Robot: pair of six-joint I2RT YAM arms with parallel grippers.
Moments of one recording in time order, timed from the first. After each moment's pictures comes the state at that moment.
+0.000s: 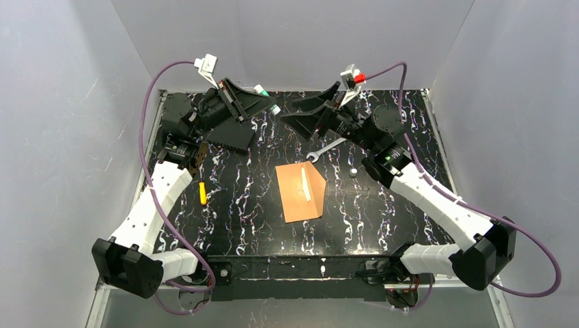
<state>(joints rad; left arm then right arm) -0.32 1.20 1.22 0.29 0.75 -1.01 0.71 1.24 1.16 0.43 -0.45 0.55</state>
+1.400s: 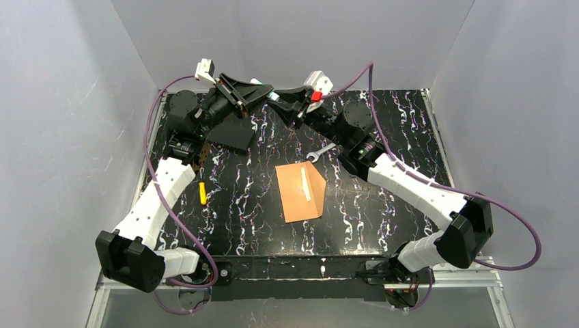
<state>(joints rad) -0.32 1.24 1.20 0.25 0.54 -1.40 0.82 1.42 1.27 0.49 -0.26 -0.10</state>
